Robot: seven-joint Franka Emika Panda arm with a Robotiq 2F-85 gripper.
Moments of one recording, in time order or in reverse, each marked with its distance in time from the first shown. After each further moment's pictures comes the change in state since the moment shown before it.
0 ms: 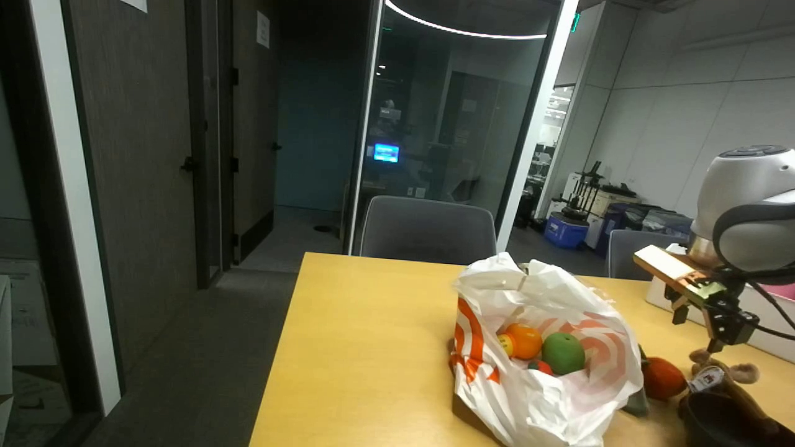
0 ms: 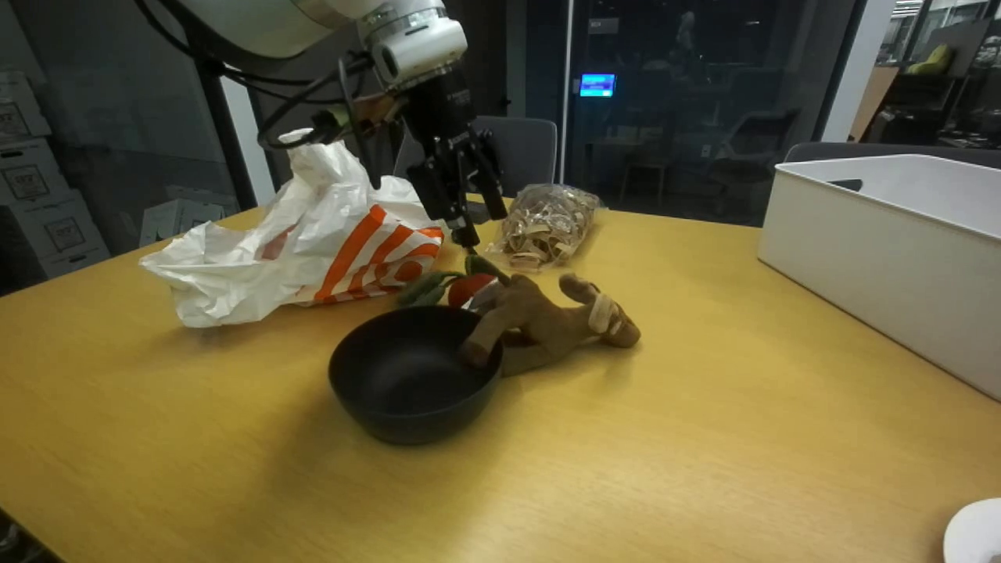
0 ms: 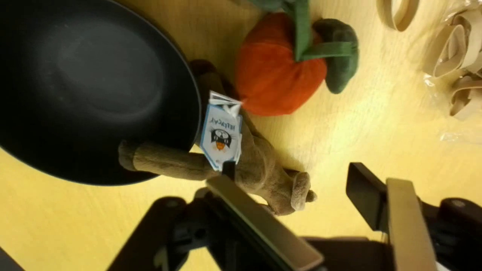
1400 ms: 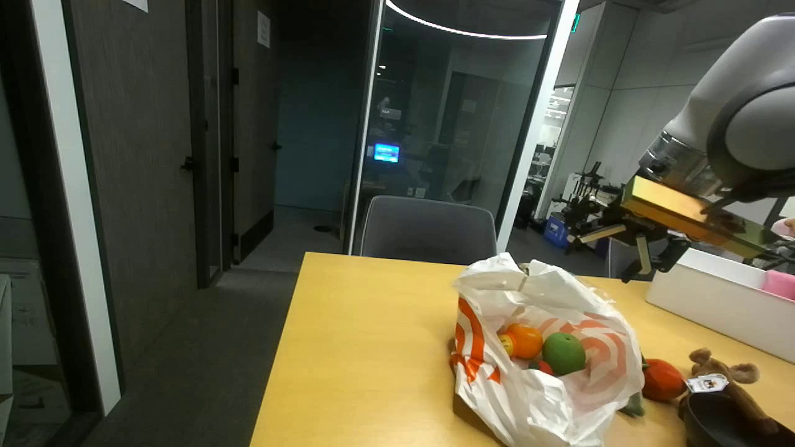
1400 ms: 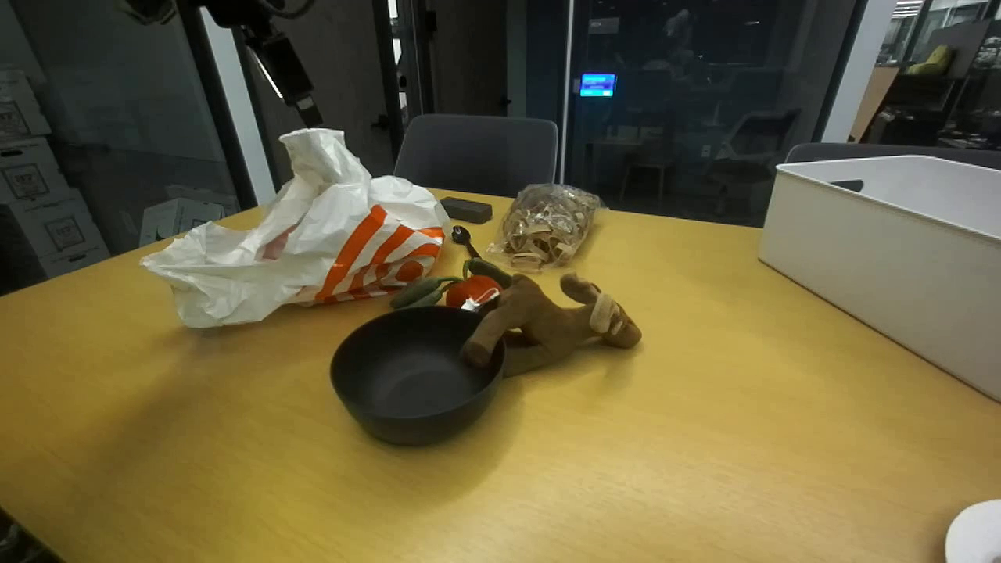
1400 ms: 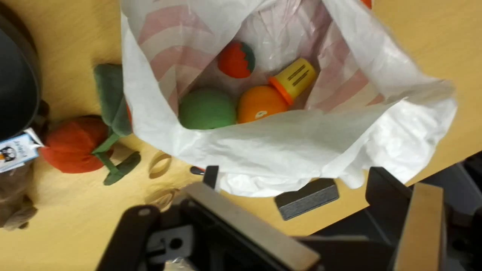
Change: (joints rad) arm 0.246 -0.262 0.132 -0.069 0.406 0.086 -0.967
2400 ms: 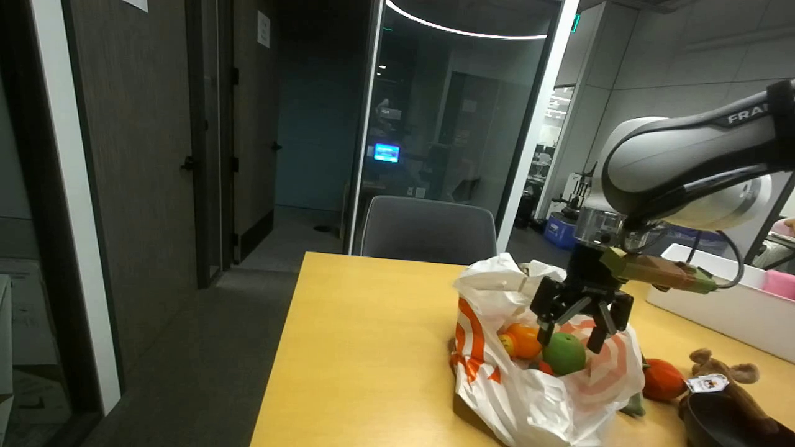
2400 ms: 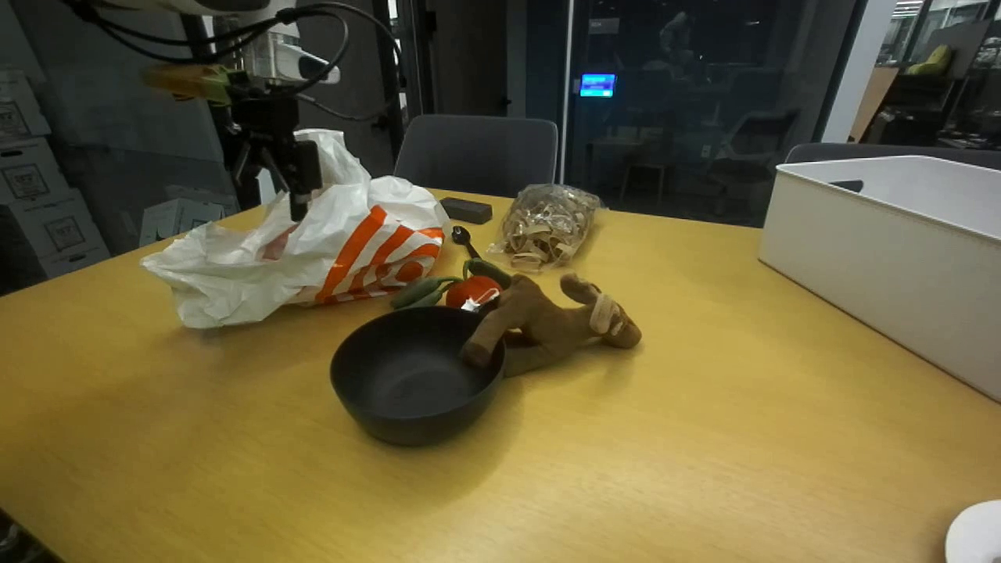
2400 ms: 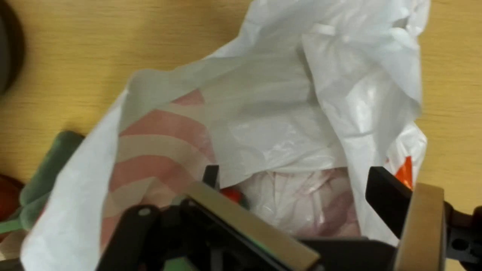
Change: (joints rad) arm 0.032 0.307 -0.004 0.162 0.159 -0.335 -0.573
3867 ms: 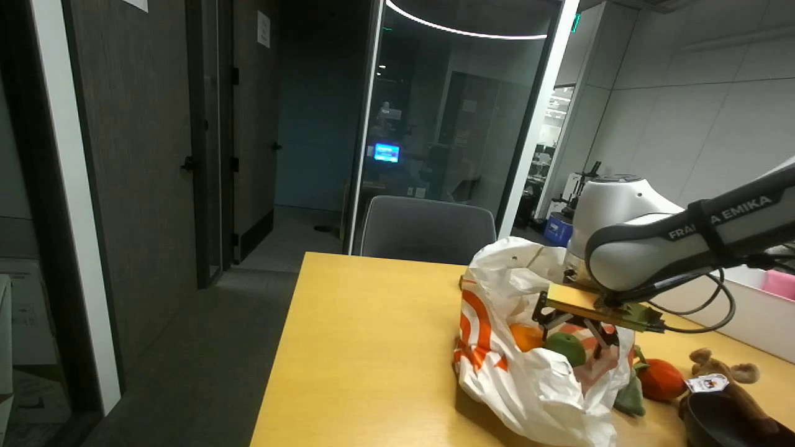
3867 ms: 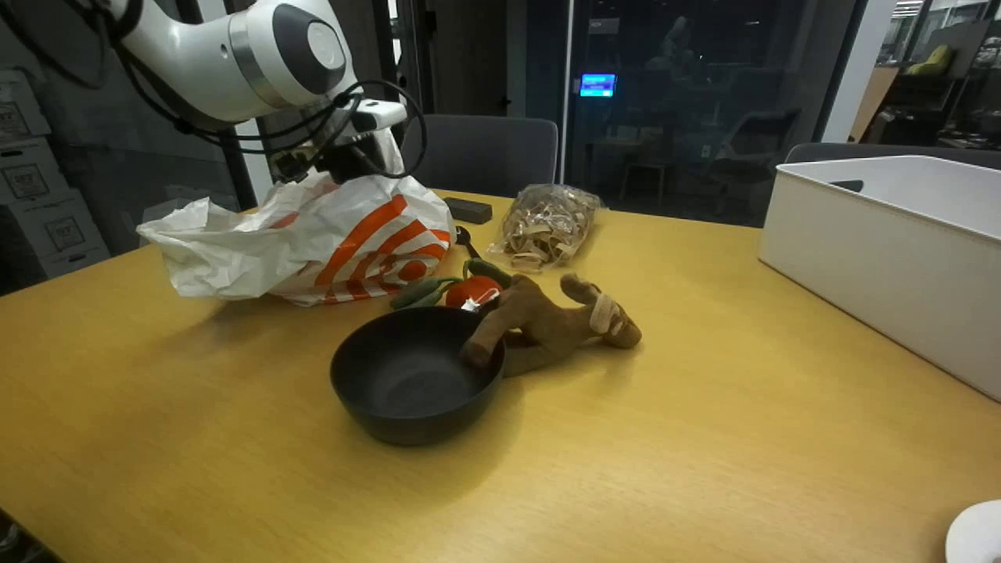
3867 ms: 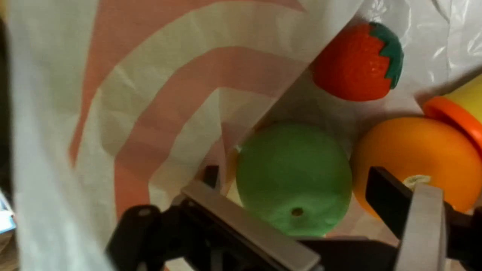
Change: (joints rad) arm 0.026 0.220 -0.132 0.052 -0.428 0.314 0.808
